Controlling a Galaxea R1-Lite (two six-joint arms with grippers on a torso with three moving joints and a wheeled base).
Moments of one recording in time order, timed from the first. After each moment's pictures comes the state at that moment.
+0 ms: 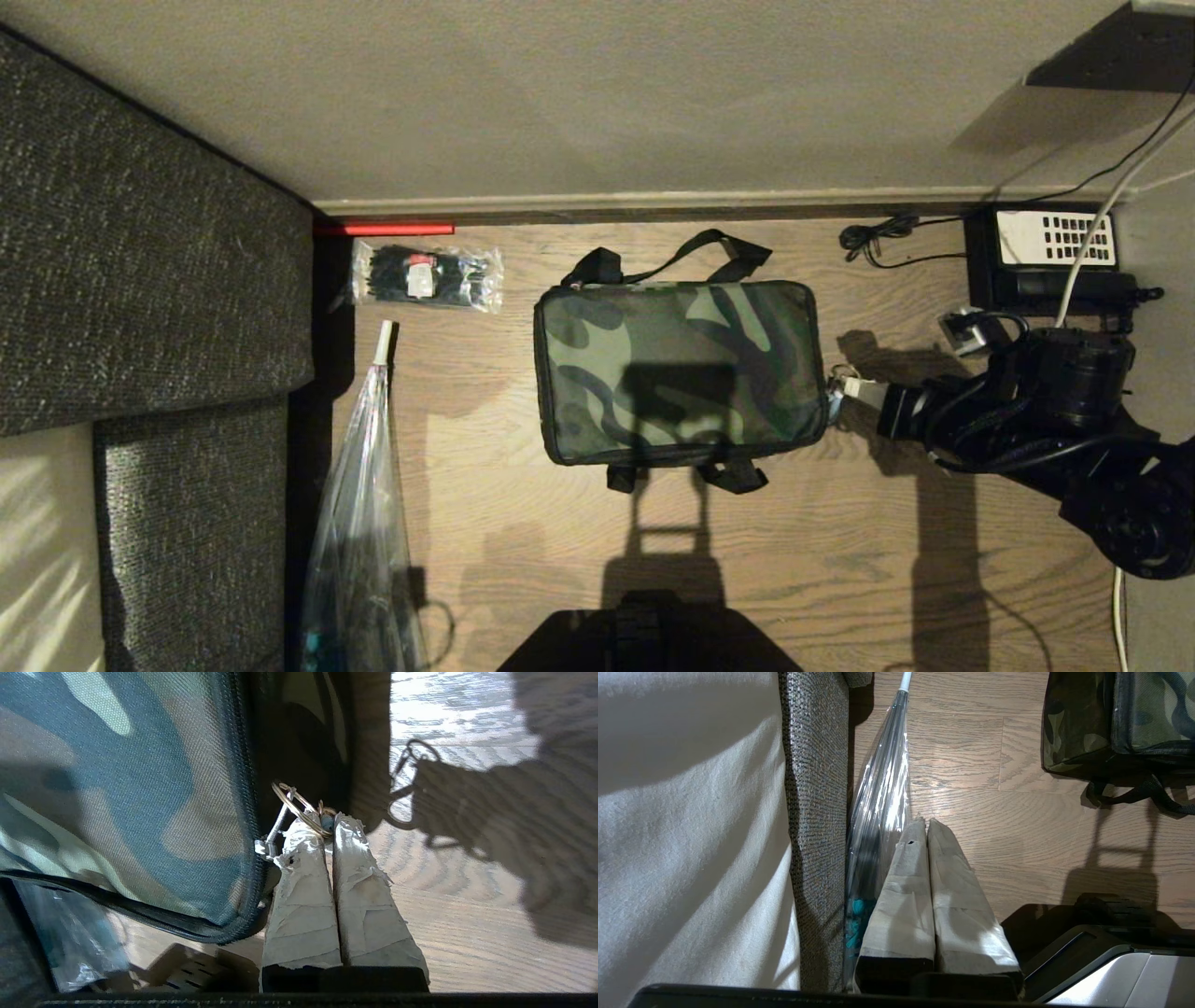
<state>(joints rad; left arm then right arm) 0.00 0.00 0.00 0.00 0.00 -0.01 0.09 1.89 -0.58 -1.11 0.34 0.20</state>
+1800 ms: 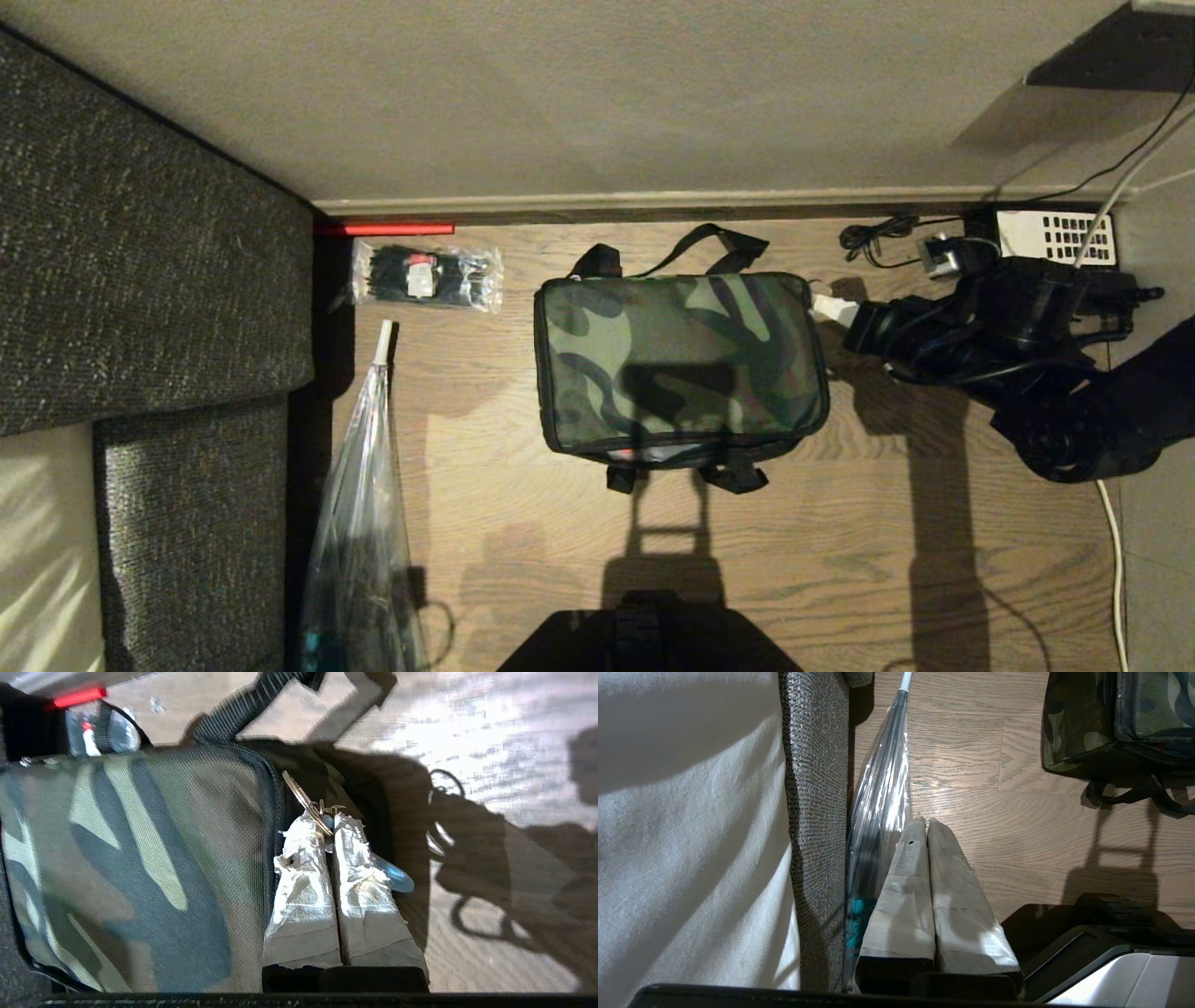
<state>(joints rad) 0.00 0.00 0.00 0.00 0.00 -0.01 0.09 2.01 -0.91 -1.14 0.43 0.28</state>
